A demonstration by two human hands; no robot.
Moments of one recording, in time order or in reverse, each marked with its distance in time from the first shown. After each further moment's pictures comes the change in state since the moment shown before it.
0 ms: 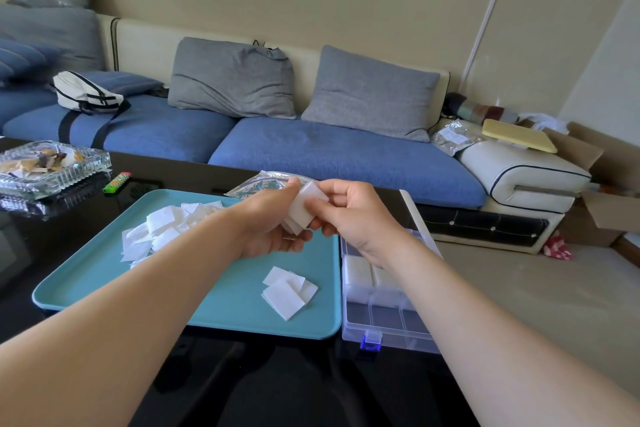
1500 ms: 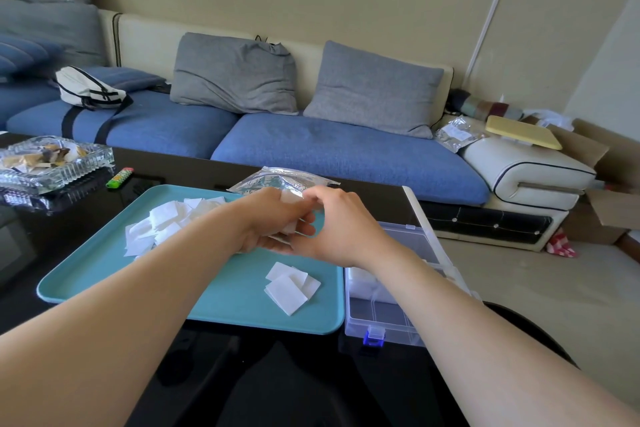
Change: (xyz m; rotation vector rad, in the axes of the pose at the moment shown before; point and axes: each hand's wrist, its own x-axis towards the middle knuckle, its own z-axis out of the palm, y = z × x) left_hand -0.002 -0.004 -0.006 0.334 0.120 -0.006; right_hand -0.002 0.009 0.017 -0.731 -0.021 -0.150
